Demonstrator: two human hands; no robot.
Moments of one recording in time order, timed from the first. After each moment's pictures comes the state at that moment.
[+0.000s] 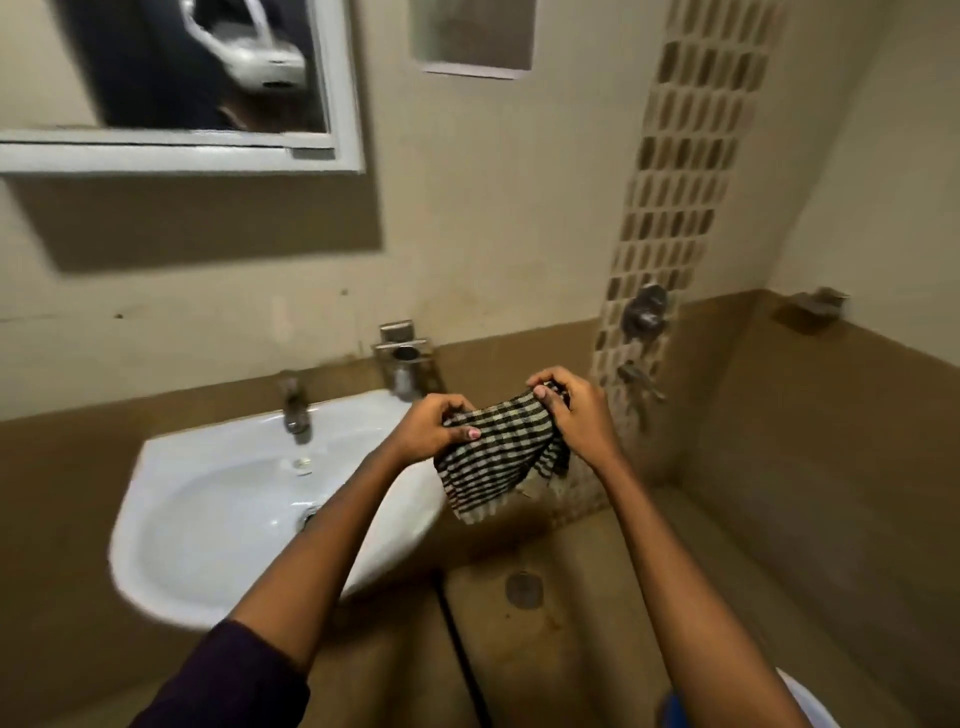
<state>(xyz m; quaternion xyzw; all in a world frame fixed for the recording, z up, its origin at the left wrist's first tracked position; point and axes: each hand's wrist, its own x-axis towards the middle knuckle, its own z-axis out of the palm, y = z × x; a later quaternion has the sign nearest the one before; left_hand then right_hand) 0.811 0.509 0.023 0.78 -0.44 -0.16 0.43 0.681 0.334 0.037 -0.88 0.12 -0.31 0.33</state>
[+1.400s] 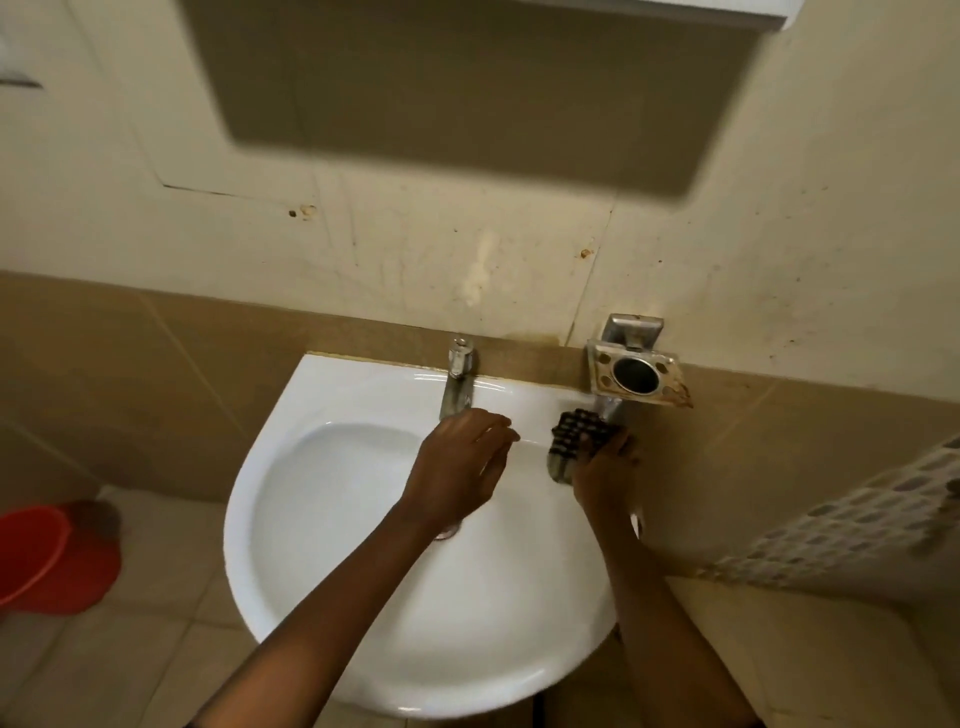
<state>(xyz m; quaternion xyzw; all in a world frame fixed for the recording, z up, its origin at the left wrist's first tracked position) 0.974 0.597 -0.088 0.89 -0.31 0.20 0.28 0.994 0.388 -0.182 -0.93 0.29 -0.05 0.22</state>
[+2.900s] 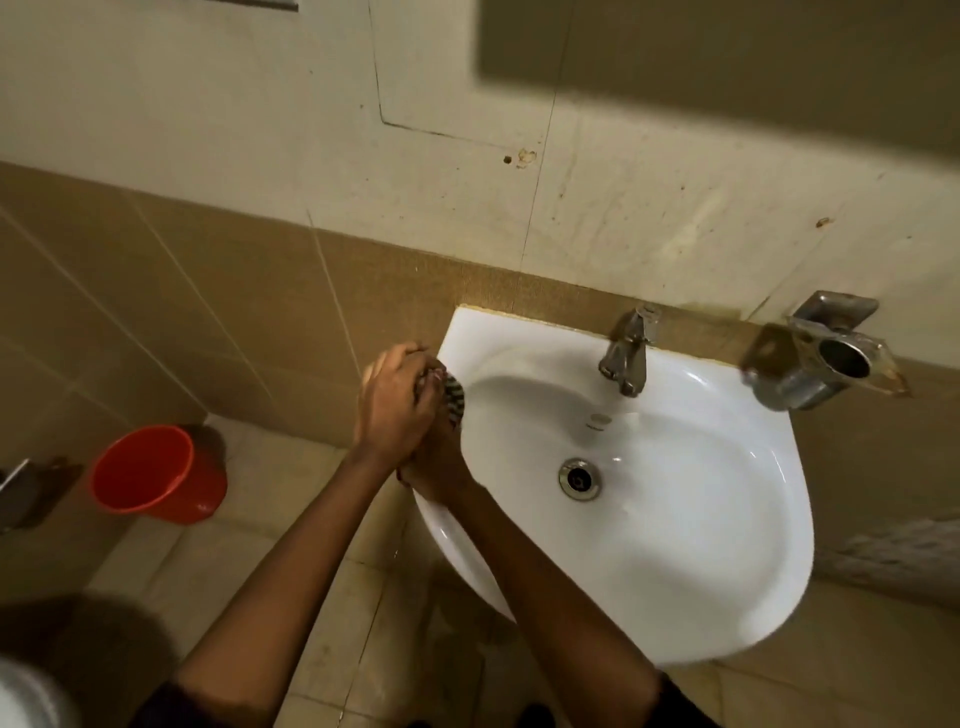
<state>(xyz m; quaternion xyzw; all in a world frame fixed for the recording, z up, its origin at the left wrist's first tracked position) 0.987 0.845 -0.105 0.94 -0.02 0.13 0.32 0.969 0.767 -0.163 -0.91 -0.13 0.10 0.39</state>
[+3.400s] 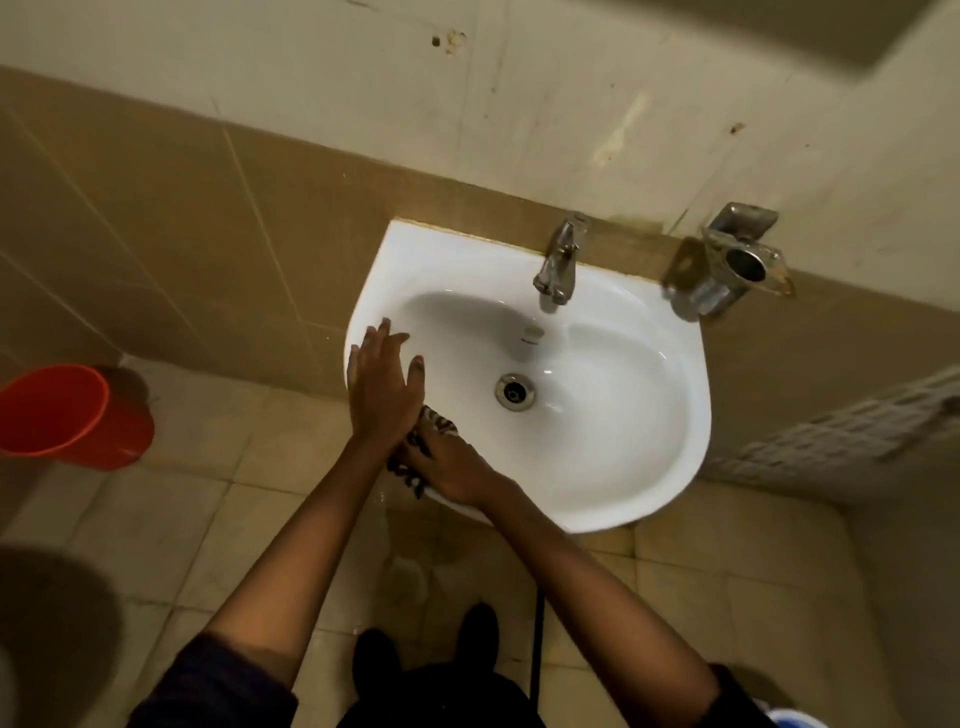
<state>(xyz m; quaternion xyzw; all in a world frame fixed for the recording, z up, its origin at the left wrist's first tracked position) 0.922 0.778 -0.163 0.92 0.05 0.05 0.39 0.867 0.669 -0.156 -0.85 -0.12 0.27 0.43</state>
